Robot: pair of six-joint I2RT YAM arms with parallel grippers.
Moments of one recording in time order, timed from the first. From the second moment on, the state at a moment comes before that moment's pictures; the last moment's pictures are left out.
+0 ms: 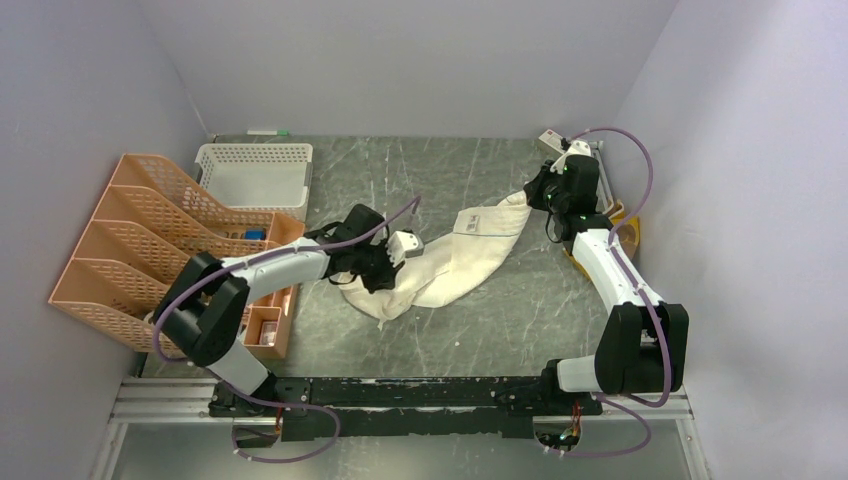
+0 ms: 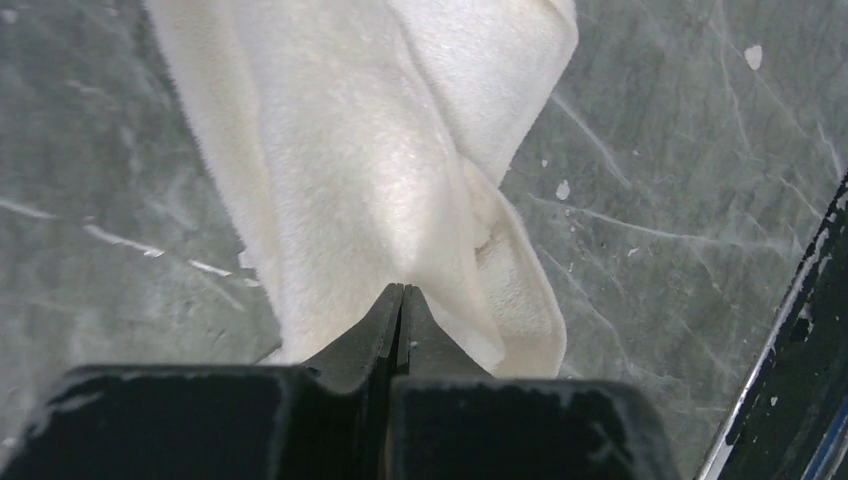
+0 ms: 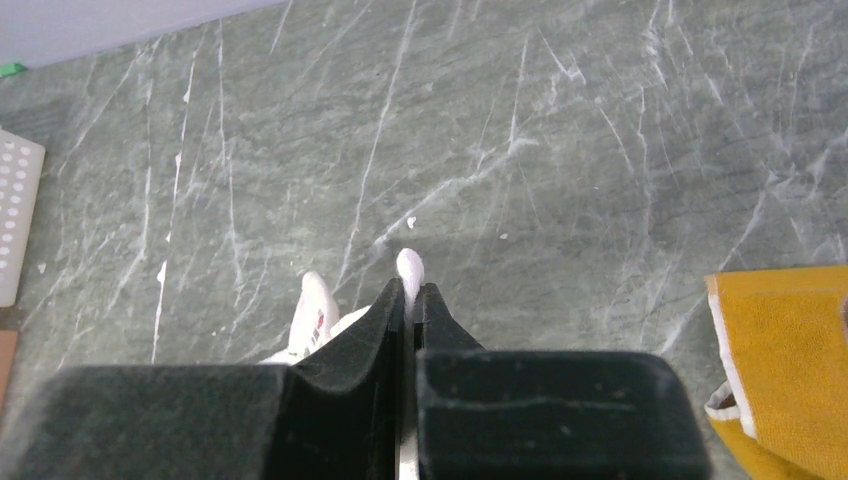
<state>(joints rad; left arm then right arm) -0.68 1.60 0.92 -0.31 0.44 0.38 0.03 1.36 0.96 -0.03 -0.11 0.27</state>
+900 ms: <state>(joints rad) -0.79 1.59 0.91 -0.25 0.36 0.31 0.03 1.36 0.94 0.00 -0.13 0.27</state>
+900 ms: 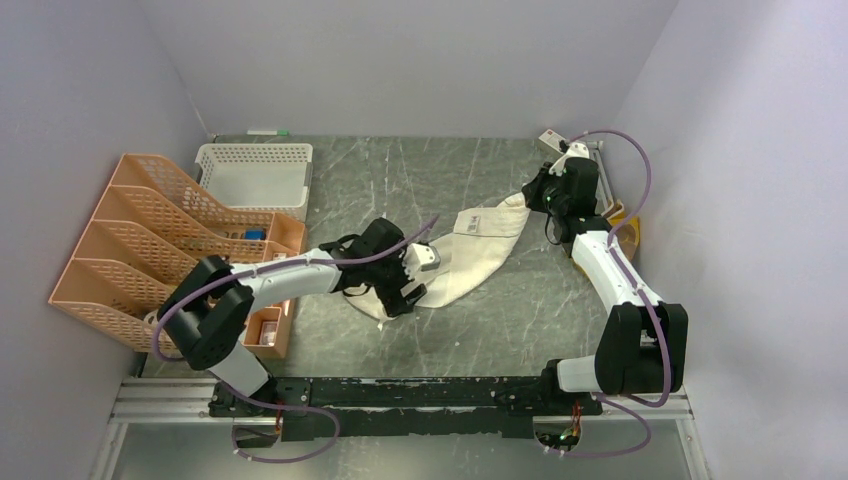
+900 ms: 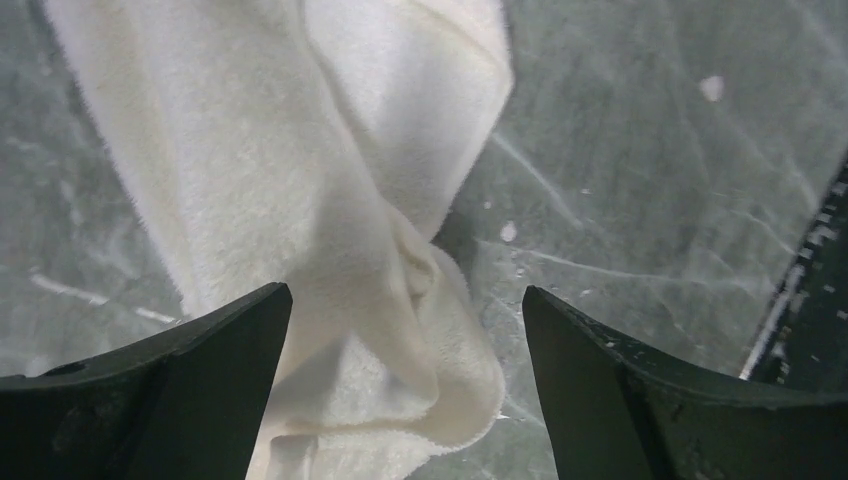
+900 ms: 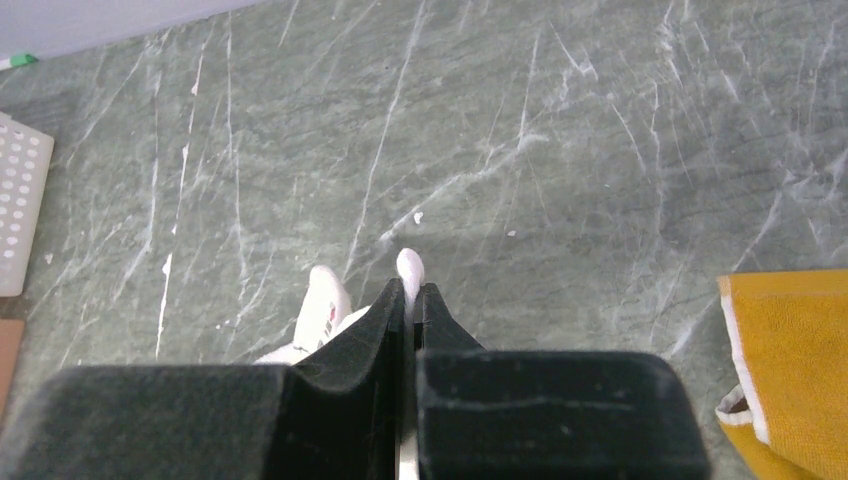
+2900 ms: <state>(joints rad) -1.08 1.59 0.85 -0.21 -0.71 -0.29 0.03 1.34 0.93 0.00 -0.14 0.27</state>
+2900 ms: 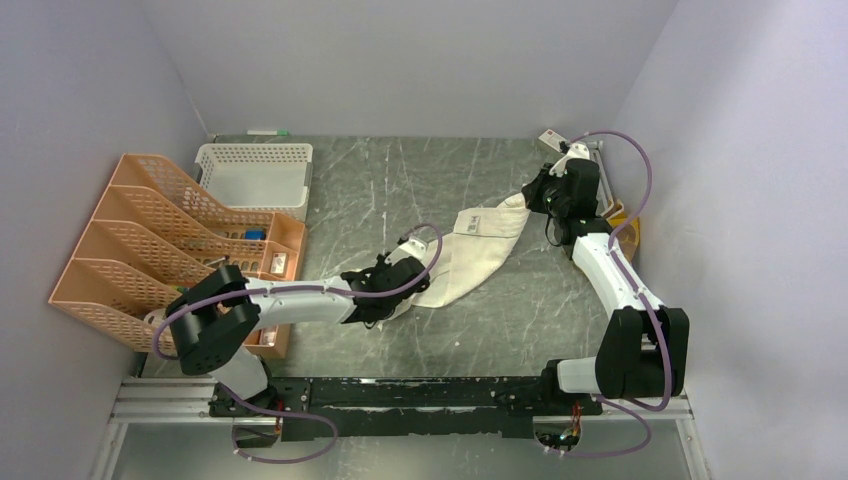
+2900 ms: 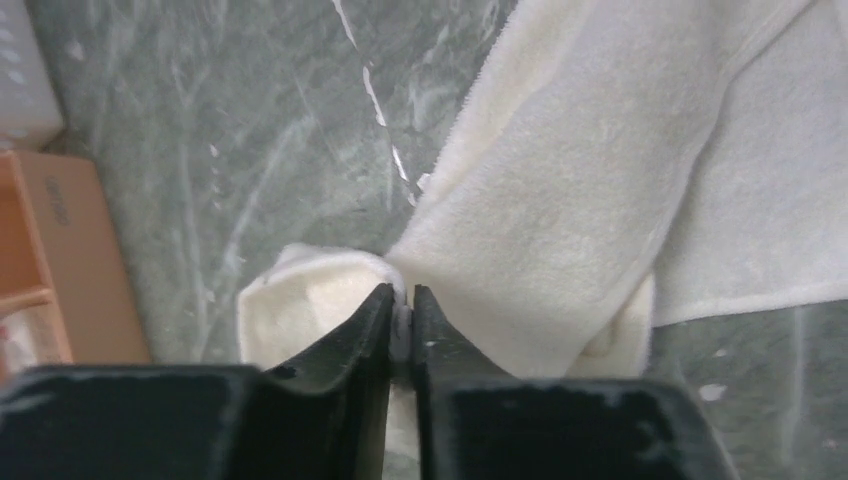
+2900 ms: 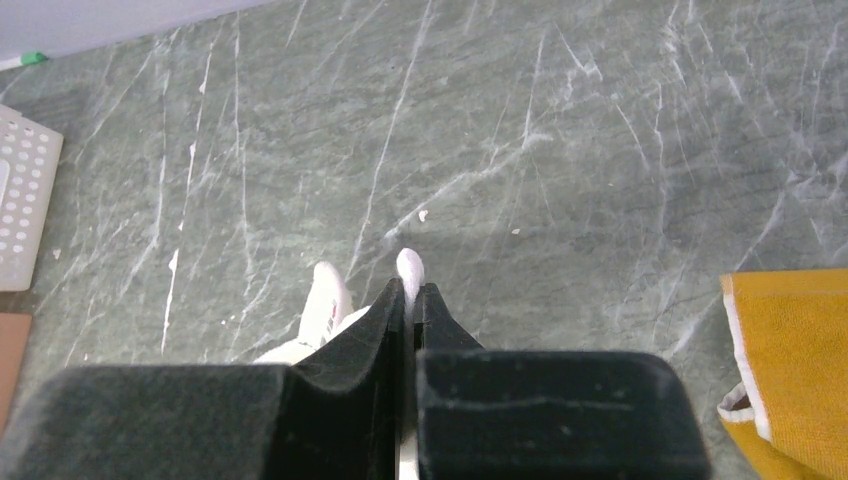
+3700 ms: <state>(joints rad) -0.77 1.04 0.97 -0.38 -0.92 -0.35 0.03 1.24 0.93 -0.01 -0.14 0.27</state>
